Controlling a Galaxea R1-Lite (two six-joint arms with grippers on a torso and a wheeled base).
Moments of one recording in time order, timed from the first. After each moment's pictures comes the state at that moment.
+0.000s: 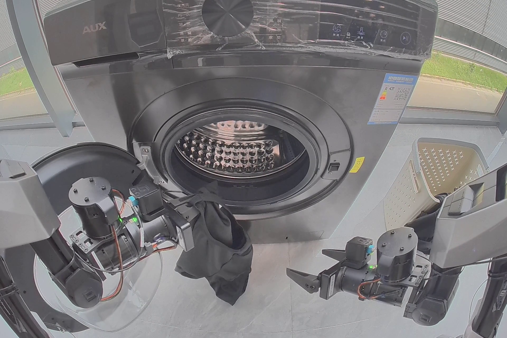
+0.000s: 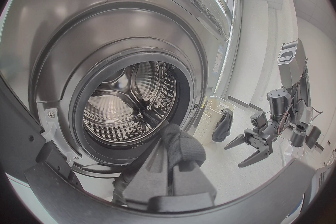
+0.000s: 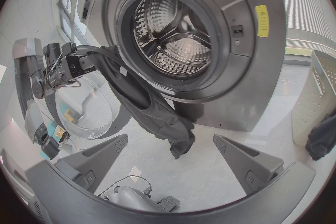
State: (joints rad) left arm -0.45 1.92 -0.32 -1.52 -0.28 0.03; right arm 0.72 2.17 -0.22 -1.55 0.02 0.30
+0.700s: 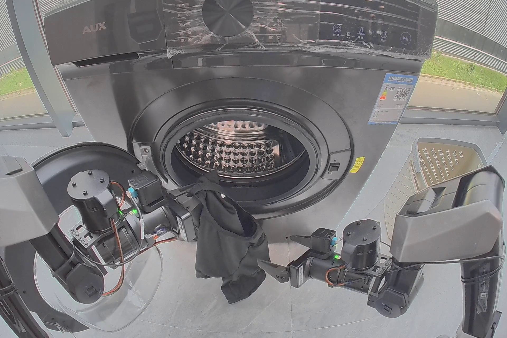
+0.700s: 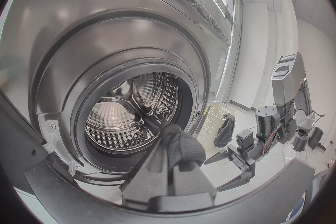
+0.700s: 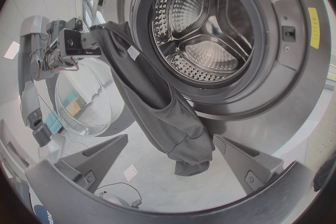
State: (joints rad) left arm -0.45 1.92 -0.36 -1.52 -0.27 0.02; right arm 0.71 2.35 -0.49 -1.54 0.13 0.15
